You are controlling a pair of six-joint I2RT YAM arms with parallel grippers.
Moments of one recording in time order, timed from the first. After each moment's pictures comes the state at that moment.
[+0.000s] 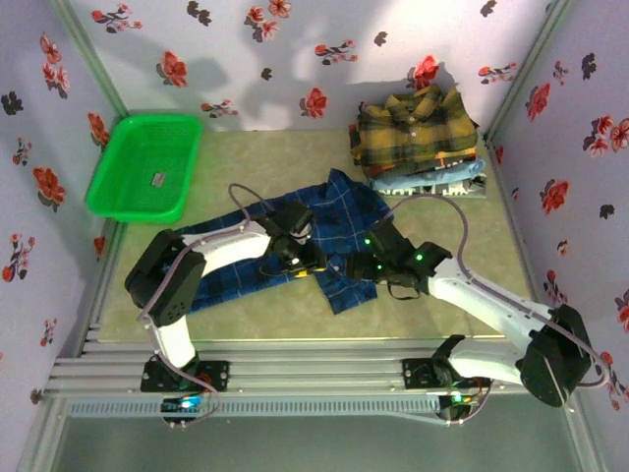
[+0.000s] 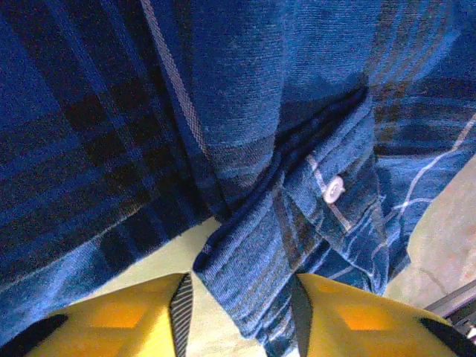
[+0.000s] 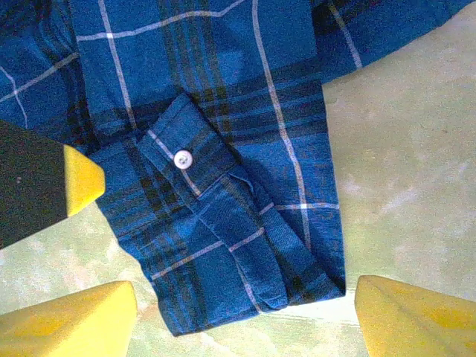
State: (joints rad) left arm -0.77 1.80 1.15 -0.53 0.34 -0.87; right arm 0.74 1.16 0.82 -0.71 0.05 0.75
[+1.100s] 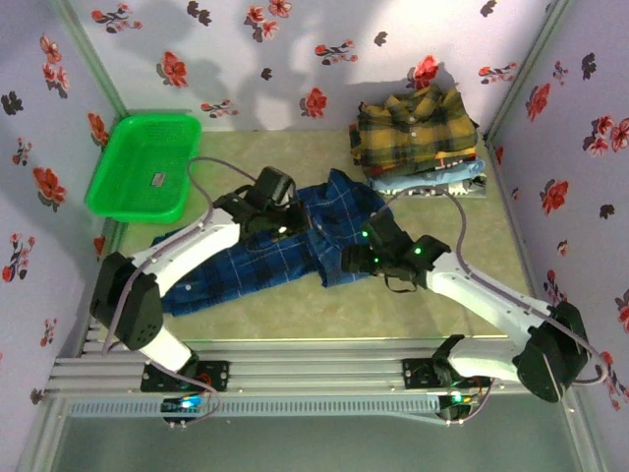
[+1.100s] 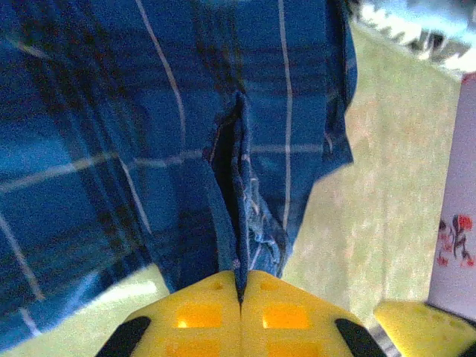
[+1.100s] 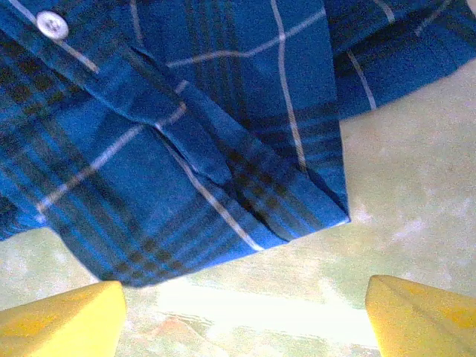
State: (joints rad) left arm -0.67 1.57 1.27 -0.58 0.20 -0.90; right arm 0.74 1.21 0.91 -0.71 0.05 0.71
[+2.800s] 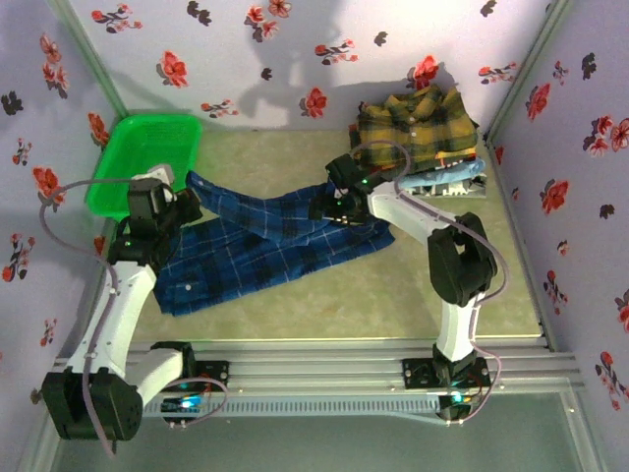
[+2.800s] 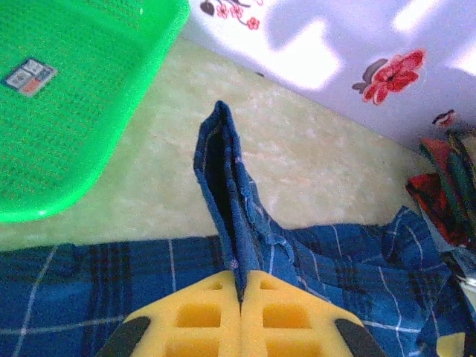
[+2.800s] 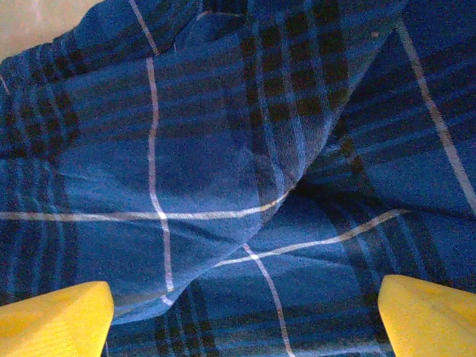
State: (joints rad) left arm -0.07 1.02 0.90 -0.36 0.06 -0.46; right arm 0.60 1.91 1.50 -0.69 -0.11 0.61
